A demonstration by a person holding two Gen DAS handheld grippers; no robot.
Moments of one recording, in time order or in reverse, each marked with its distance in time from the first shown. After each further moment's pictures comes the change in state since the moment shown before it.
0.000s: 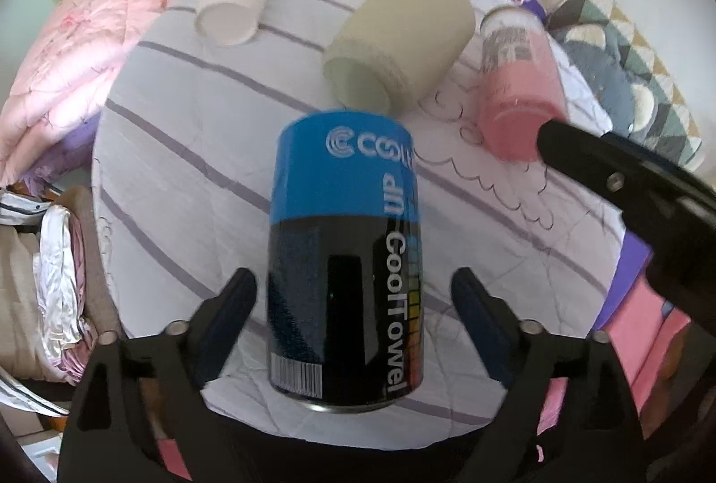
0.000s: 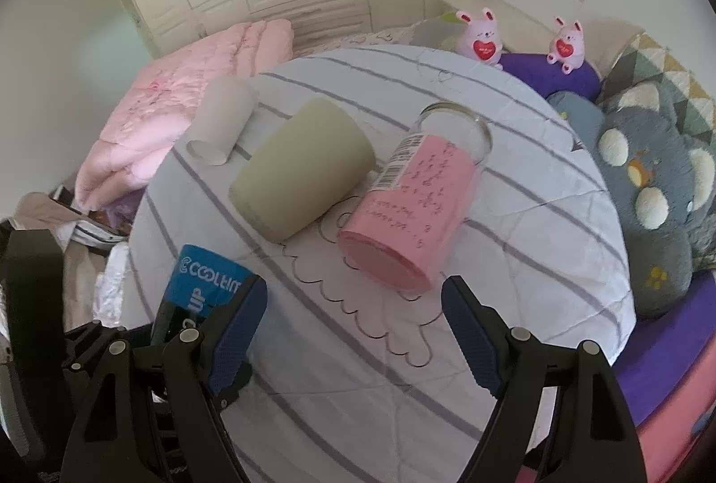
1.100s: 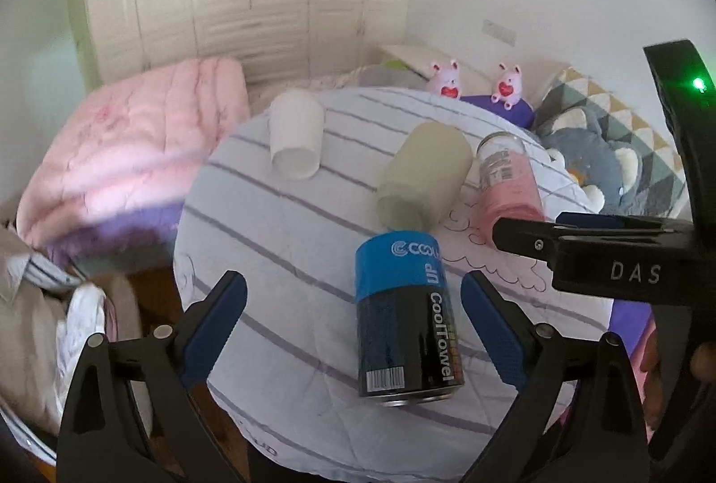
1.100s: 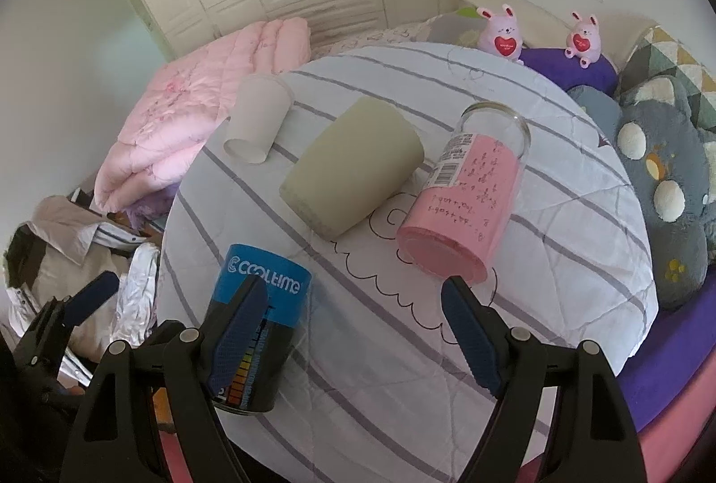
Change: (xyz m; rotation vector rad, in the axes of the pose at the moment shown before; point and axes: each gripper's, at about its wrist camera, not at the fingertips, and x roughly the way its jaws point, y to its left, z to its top) left arm -0.070 0.030 -0.020 0.064 -0.436 0.047; right arm -0.006 0.028 0.003 0.021 0.011 0.051
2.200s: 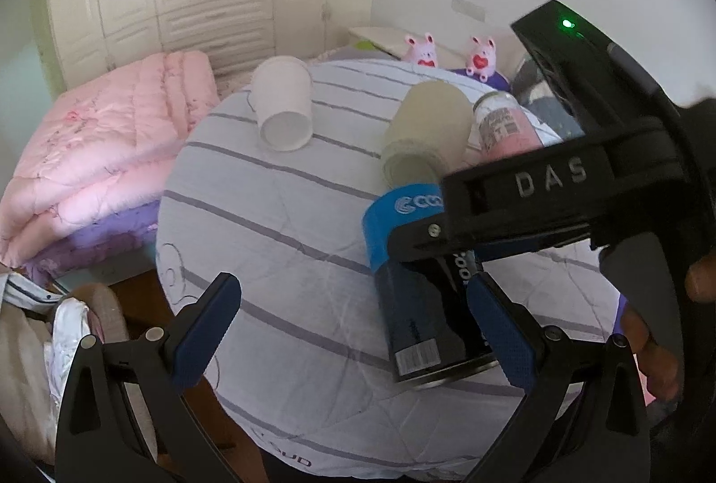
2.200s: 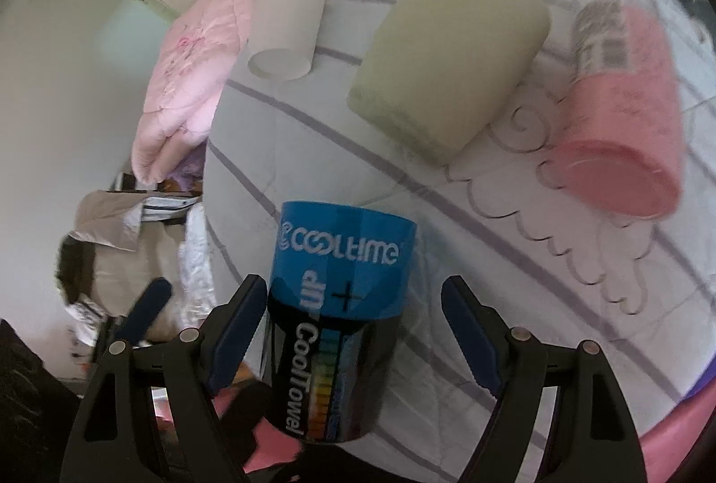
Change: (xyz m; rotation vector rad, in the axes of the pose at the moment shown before) left arm 0.029 0.025 -0.019 0.068 0.066 -0.105; right arm 0.087 0.035 0.000 0.184 0.343 0.235
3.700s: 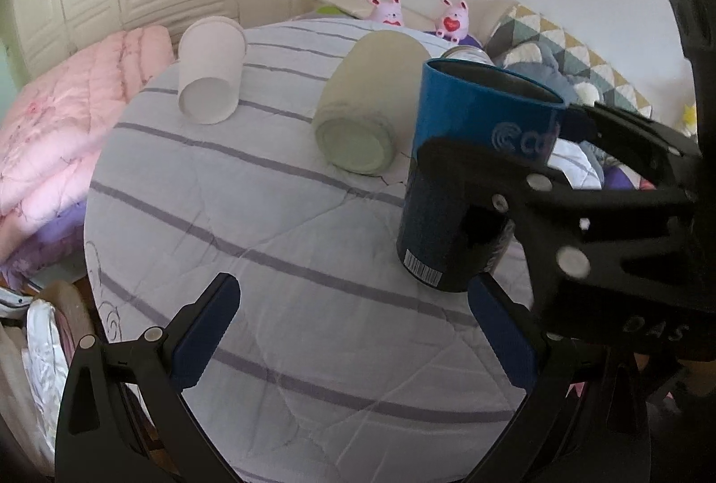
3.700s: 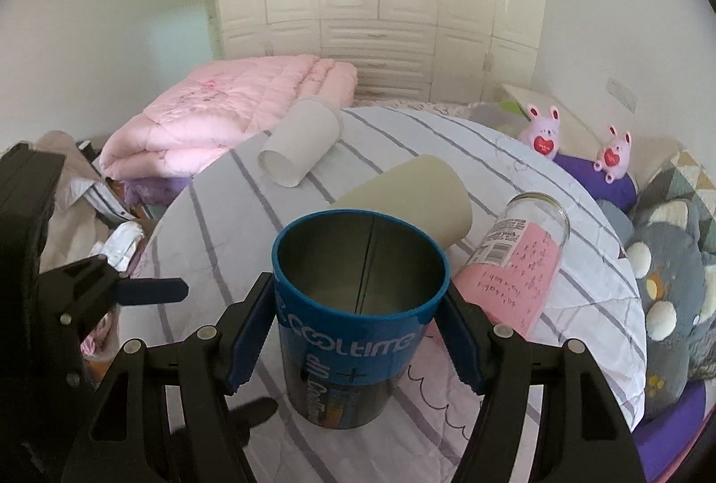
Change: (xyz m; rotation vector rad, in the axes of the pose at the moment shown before) left arm 0.038 -0.030 0.005 0.027 0.111 -0.084; right arm -0.051 0.013 -0.041 -0.515 -0.521 -0.274
